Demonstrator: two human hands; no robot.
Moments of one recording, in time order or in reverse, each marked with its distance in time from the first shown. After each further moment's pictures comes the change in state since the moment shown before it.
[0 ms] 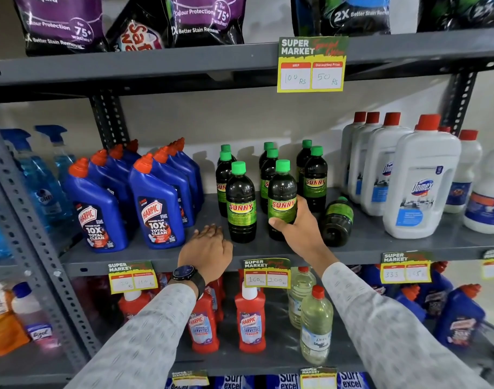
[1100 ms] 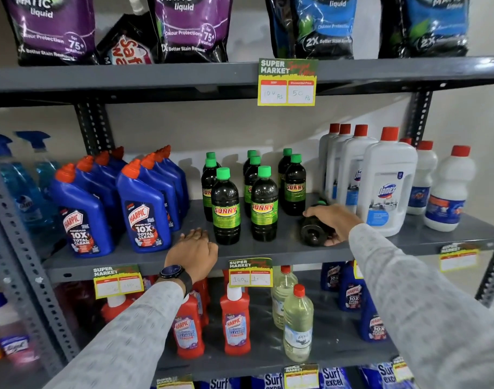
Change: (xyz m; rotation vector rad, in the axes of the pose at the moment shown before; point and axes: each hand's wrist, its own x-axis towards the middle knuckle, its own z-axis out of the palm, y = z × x) left_hand 0.000 0.003 -0.006 -0.016 -0.043 -0.003; right_hand 0.025 -0.015 -0.115 -0.161 -0.013 0.685
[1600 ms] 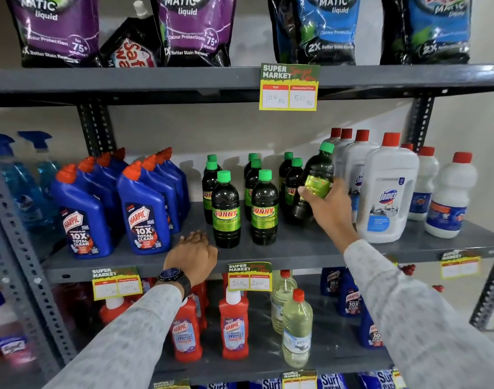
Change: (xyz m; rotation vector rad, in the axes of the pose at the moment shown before) left_hand 0.001 -0.001 0.003 0.003 -0.013 -0.005; right_hand -0.021 -0.012 0.012 0.169 0.398 -0.628
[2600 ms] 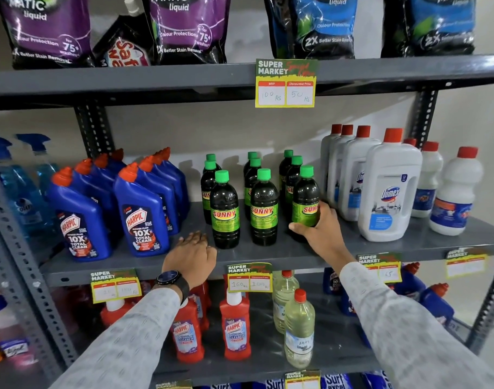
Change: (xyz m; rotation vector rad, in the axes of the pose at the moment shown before) left_hand -0.002 0.000 -0.003 -0.010 -0.005 0.000; right_hand -0.011 0.070 0.027 -0.078 -0.194 -0.015
